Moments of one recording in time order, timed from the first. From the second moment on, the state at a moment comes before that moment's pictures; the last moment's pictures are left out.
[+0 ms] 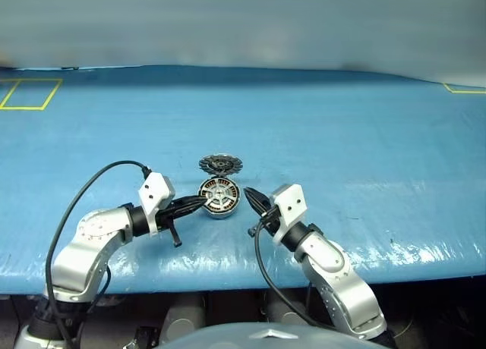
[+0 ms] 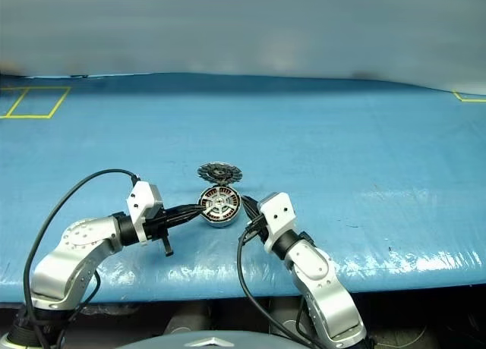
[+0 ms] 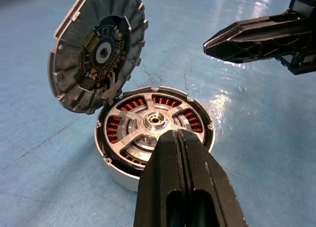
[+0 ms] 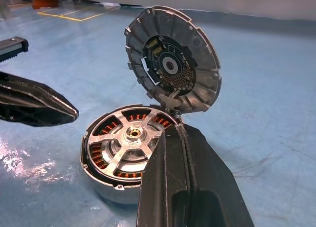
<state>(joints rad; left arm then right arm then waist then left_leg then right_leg) 0.07 0.57 -0.01 -0.38 -0.37 0.41 -0.86 0.12 -0.18 0.34 -0.49 0.13 0.36 0.31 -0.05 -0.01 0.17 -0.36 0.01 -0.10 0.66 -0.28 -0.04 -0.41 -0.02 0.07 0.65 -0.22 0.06</state>
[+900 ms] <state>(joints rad) 0.29 0.48 0.03 -0.47 -0.37 0.29 -0.69 -0.13 -0.03 0.45 -0.32 0.11 0.68 0.25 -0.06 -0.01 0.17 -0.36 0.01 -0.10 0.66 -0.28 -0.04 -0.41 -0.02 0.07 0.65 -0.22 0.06</state>
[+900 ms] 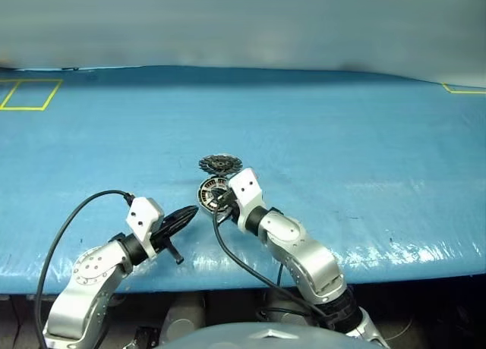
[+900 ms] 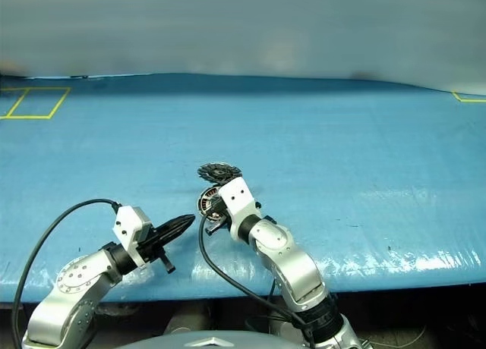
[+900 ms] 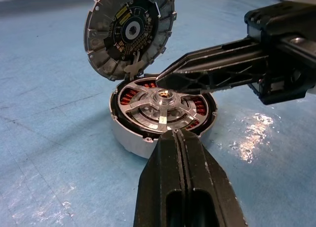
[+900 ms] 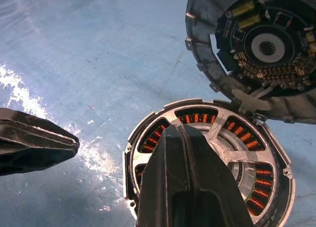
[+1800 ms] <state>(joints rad) 0.30 0.48 0.04 -0.47 -0.40 0.28 -0.69 -0.18 -0.03 0.49 -0.32 0.08 0.79 0.25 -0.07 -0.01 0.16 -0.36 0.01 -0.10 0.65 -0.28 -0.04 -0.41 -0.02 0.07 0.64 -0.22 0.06</state>
